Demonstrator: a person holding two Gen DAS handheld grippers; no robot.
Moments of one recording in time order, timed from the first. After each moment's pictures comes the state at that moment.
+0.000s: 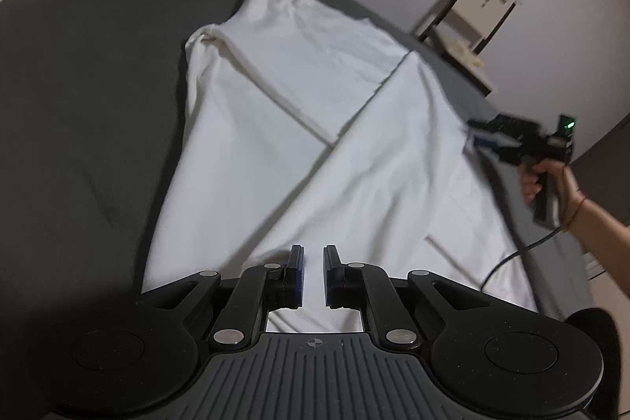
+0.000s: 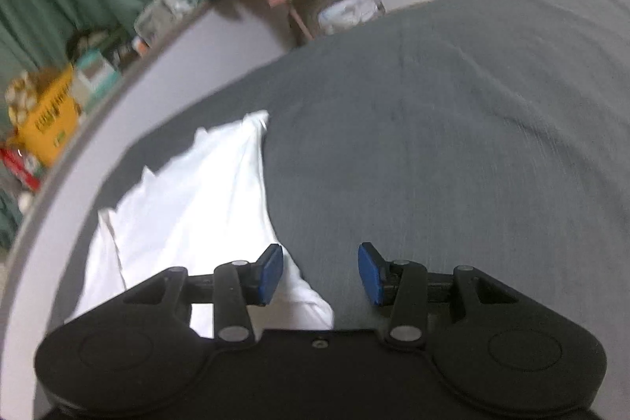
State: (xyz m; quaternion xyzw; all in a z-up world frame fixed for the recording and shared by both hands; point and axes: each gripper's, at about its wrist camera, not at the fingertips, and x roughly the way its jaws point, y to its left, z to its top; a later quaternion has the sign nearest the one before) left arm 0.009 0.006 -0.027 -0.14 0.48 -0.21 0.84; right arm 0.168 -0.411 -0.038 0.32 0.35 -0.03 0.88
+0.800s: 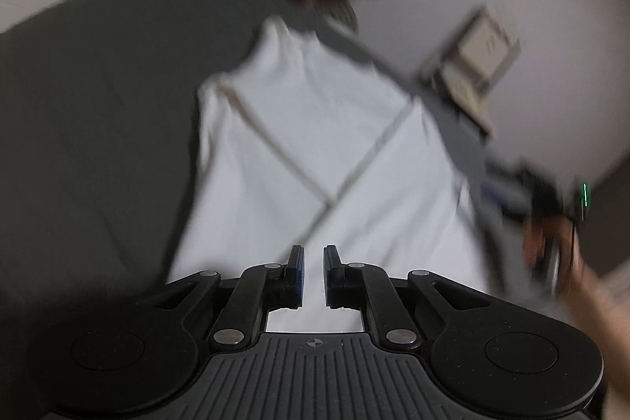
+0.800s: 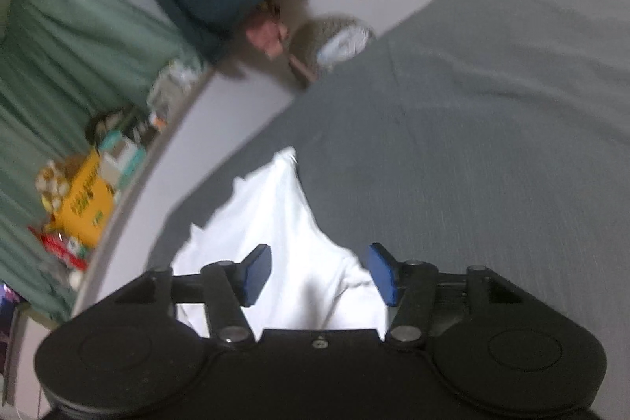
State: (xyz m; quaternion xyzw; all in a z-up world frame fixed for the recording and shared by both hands) left arm 0.015 0.029 0.010 -0.21 0.41 -0.17 0.87; right arm 0.117 -0.383 -0.030 0.43 0.24 -0.06 0.87
